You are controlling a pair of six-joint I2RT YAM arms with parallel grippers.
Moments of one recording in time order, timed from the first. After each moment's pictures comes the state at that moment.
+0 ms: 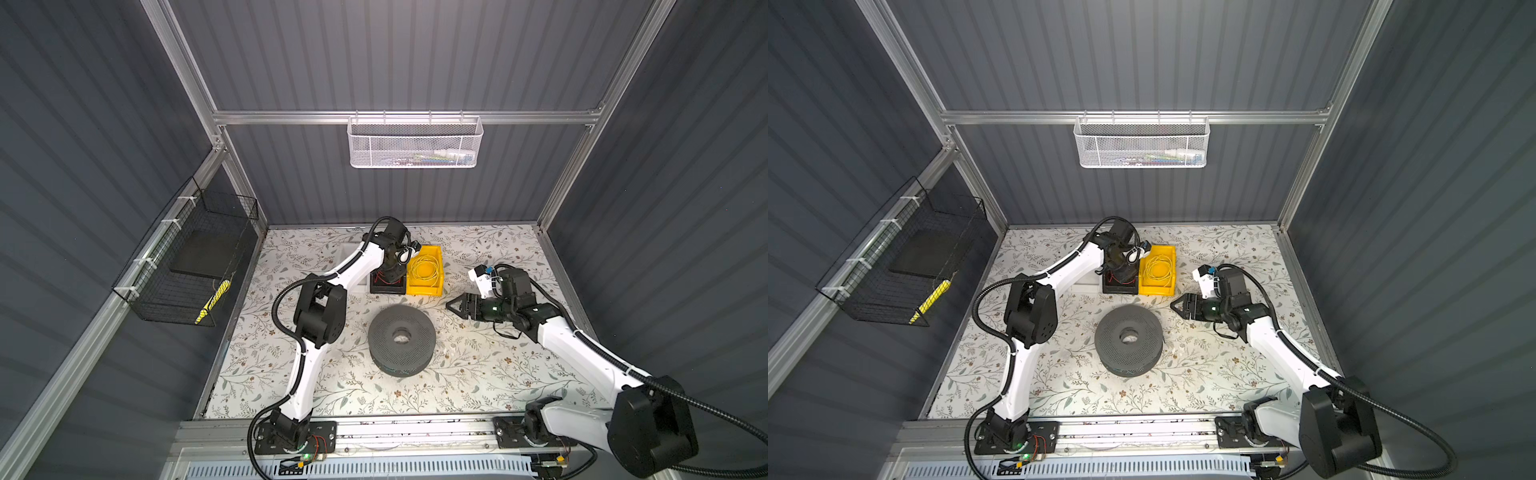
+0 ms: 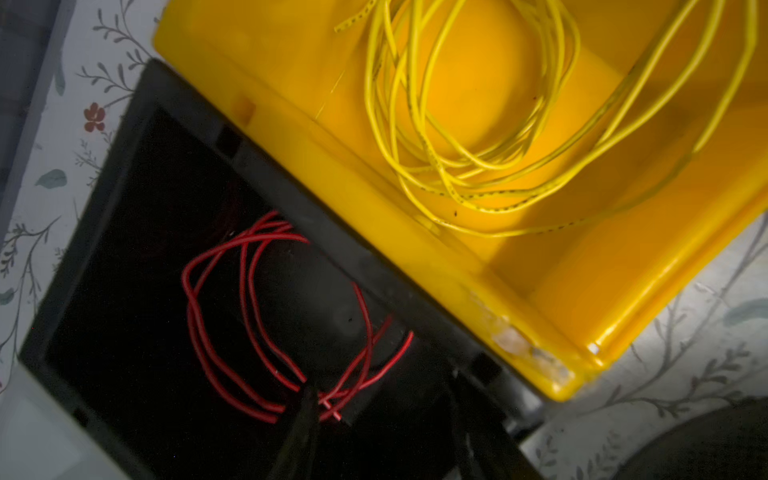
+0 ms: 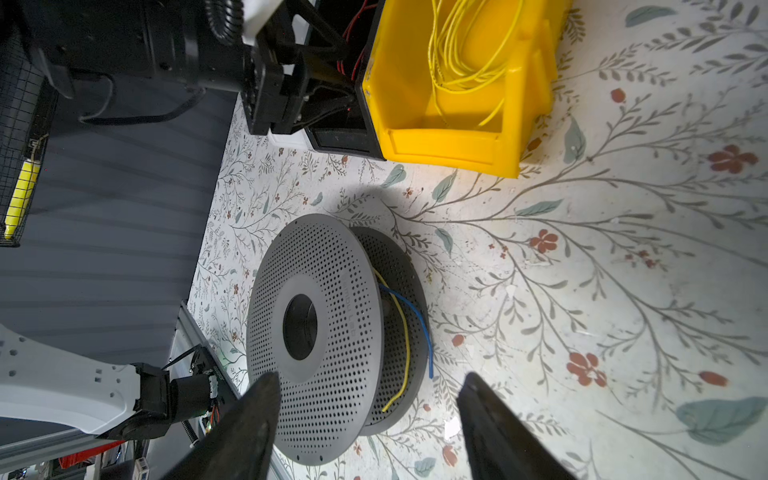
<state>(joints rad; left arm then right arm) -0.55 2.28 2.01 -0.88 -0.02 0.51 0.28 1.21 0.74 -0.30 -0.59 0.42</state>
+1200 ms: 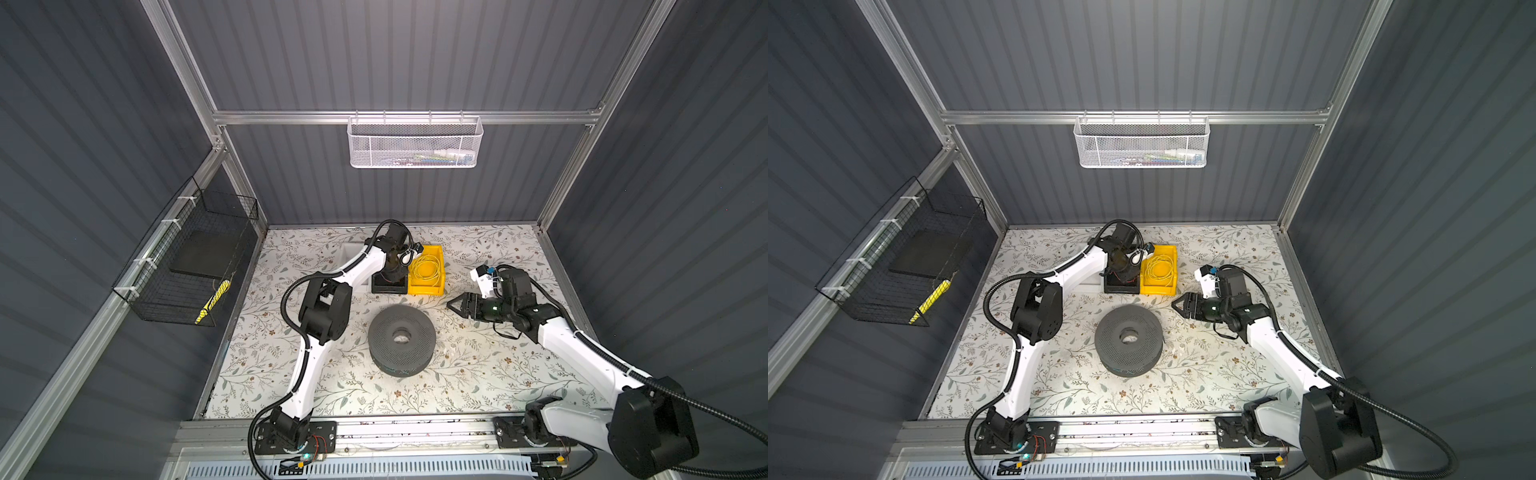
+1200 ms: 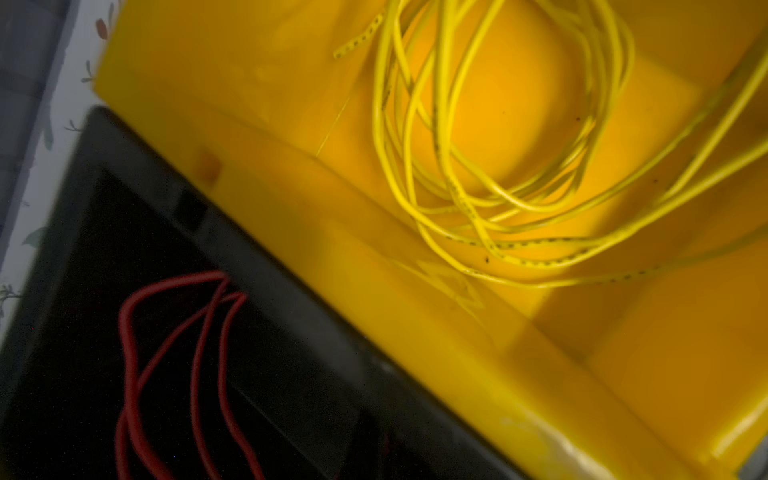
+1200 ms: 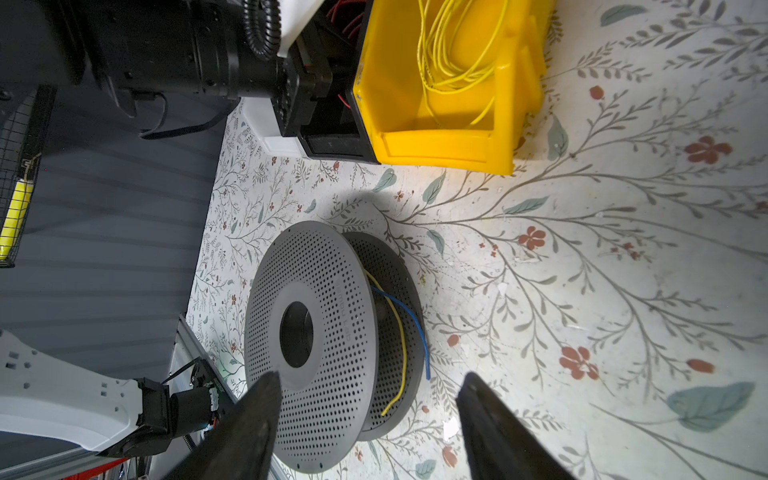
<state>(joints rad) -0.55 2.32 2.00 -0.76 0.00 0.55 0.28 1.19 0.73 -0.29 -0.57 0.46</state>
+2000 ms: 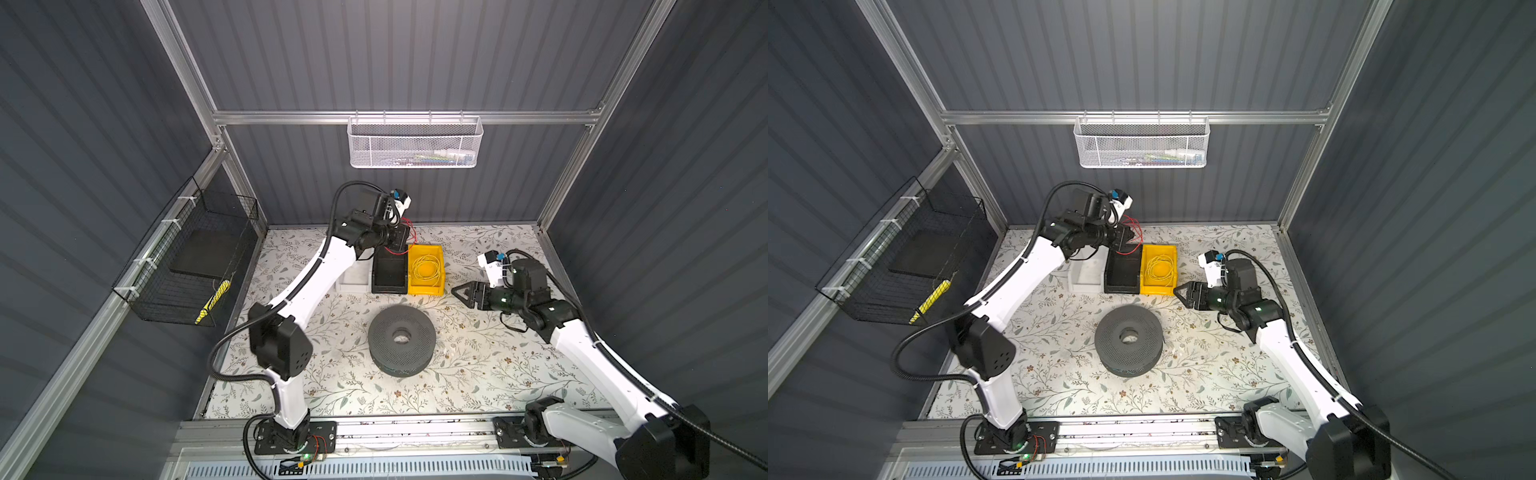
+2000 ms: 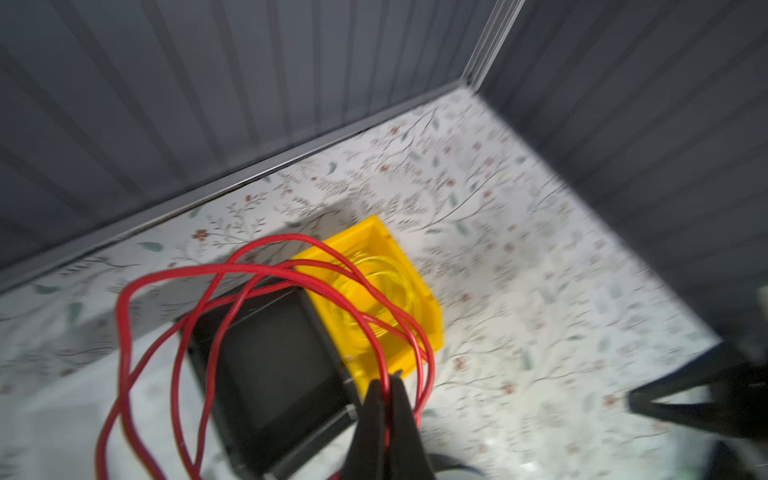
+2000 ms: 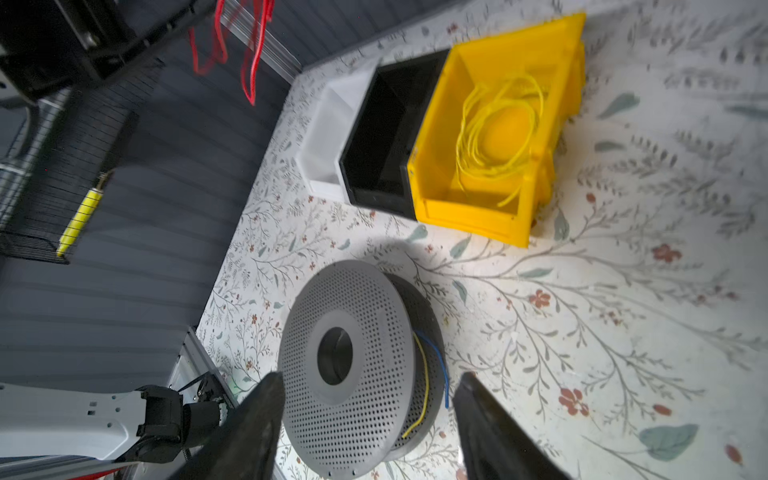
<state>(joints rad) -0.55 1.79 1.87 -0.66 0.31 -0.17 0.28 1.07 0.88 -0.37 -0.55 0.42</state>
